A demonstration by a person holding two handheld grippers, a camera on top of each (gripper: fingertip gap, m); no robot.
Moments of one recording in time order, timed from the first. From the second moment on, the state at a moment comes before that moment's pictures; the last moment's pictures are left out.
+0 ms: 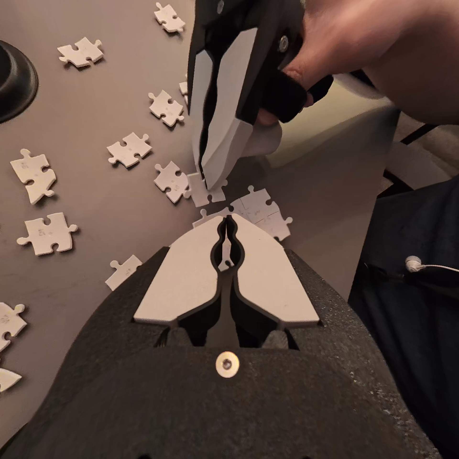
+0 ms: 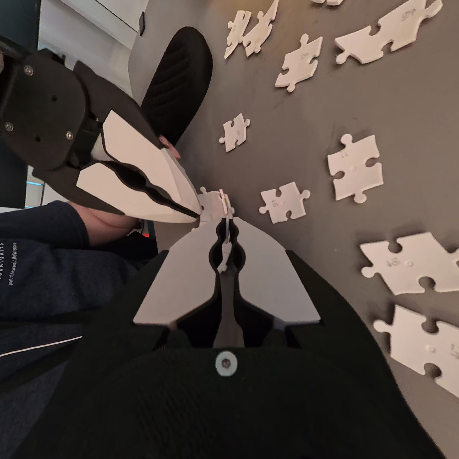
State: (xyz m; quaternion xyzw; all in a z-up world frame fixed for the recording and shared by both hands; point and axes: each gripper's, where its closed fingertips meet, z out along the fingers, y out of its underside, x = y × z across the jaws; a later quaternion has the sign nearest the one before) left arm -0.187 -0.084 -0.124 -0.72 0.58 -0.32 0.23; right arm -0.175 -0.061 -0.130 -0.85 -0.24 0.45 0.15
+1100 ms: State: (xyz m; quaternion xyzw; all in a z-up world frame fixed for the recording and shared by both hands) left arm -0.186 -0.082 -0.154 -0.73 0.61 -0.27 0.18; right arm -0.182 -0.057 -0.154 -0.89 -0.20 0.41 0.07
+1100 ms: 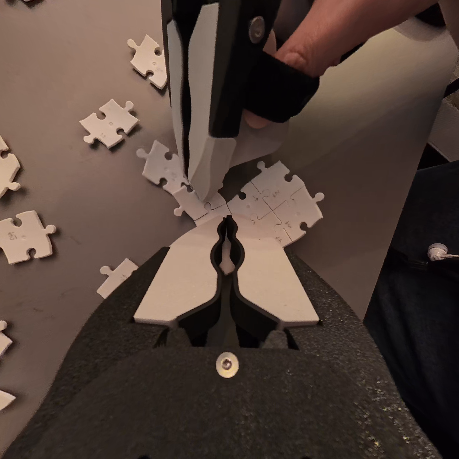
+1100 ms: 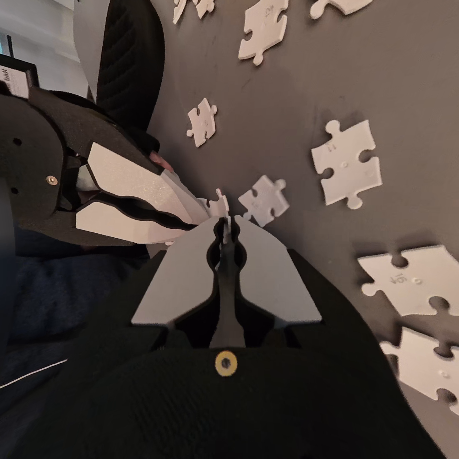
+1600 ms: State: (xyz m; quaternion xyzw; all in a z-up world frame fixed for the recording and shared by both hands) left arm -0.191 -0.088 -0.151 -0.73 0.59 -0.28 0.18; right arm -0.185 -0.066 -0.155 -0.90 -0.27 0.32 0.12
